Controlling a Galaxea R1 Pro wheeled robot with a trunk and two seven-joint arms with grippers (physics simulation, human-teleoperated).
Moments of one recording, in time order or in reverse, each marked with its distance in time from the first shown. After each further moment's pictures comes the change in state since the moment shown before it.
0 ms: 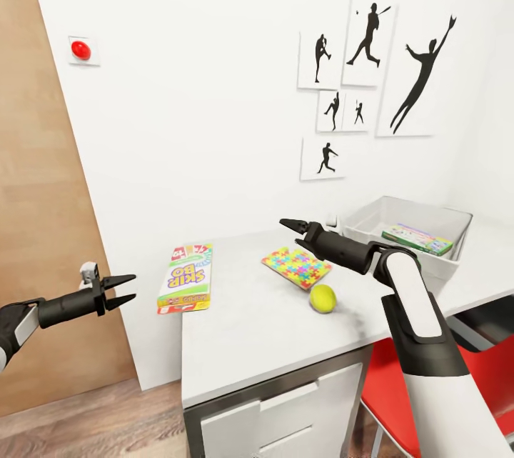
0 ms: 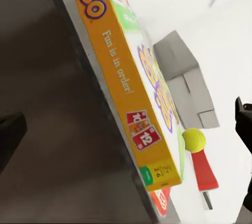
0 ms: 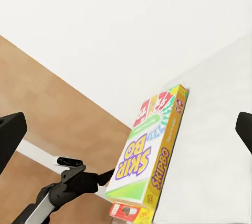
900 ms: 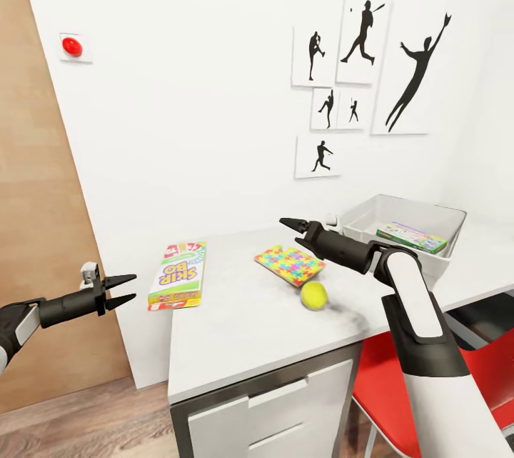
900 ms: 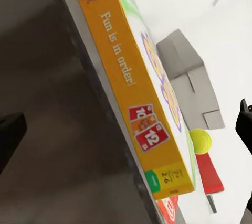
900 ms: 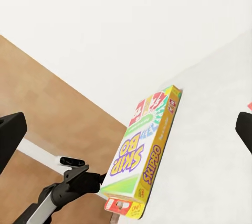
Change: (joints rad) left arm 0.000 -0.003 0.010 -0.002 -0.001 -0.003 0.016; right arm 0.000 0.001 0.000 -0.010 -0.002 0.000 0.000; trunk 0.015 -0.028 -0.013
